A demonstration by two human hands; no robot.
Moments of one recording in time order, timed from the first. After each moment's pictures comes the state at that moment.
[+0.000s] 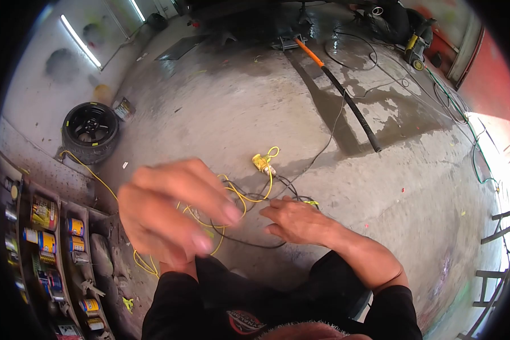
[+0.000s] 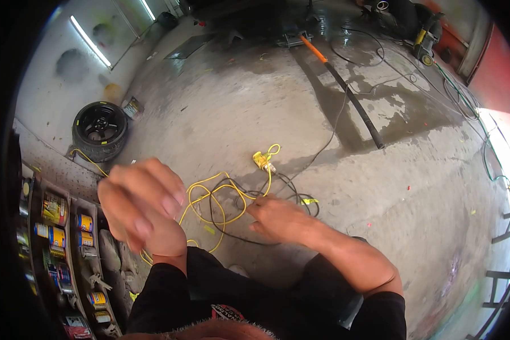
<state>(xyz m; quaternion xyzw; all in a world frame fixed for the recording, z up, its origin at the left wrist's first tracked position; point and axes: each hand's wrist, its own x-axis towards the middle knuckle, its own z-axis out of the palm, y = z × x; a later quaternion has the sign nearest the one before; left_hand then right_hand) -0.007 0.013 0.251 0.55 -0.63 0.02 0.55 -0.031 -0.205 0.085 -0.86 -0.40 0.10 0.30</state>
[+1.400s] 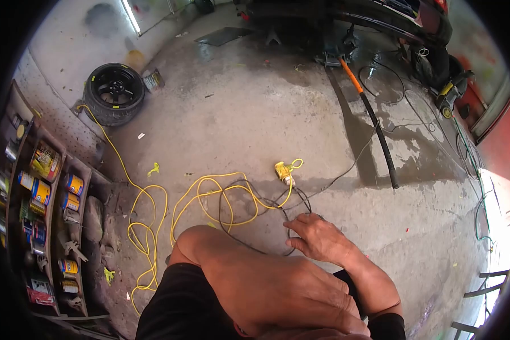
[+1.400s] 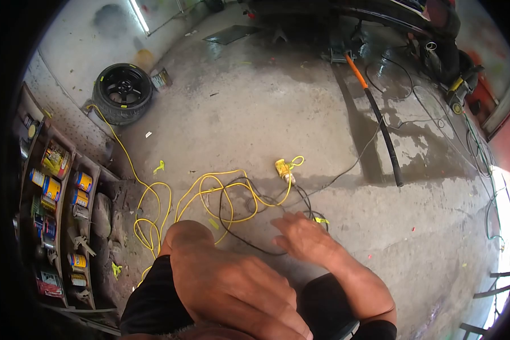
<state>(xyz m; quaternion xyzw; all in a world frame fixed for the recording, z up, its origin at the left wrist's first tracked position) -0.062 -0.040 0.220 0.43 -0.64 -0.05 0.63 -0.025 -0.193 0.082 -0.86 -0.41 0.10 0.28</state>
